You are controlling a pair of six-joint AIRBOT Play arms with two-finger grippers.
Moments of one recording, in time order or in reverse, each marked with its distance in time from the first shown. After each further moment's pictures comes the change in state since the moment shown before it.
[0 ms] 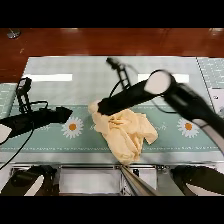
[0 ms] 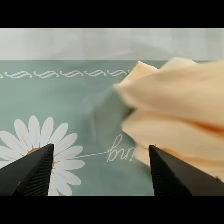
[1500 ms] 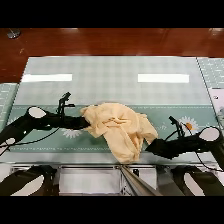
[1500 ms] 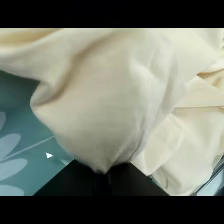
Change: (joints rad) left arm 0.000 -0.566 -0.062 -0.566 -0.005 0.536; right arm -0.690 0.591 -0.988 0.031 0.303 -0.063
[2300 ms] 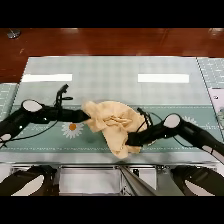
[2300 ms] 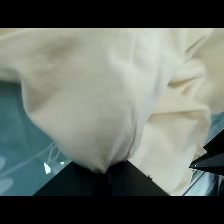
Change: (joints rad) left arm 0.043 0.022 0.124 -0.011 -0.064 0.010; right arm 0.467 -0.389 0.293 0.186 -0.307 -0.060
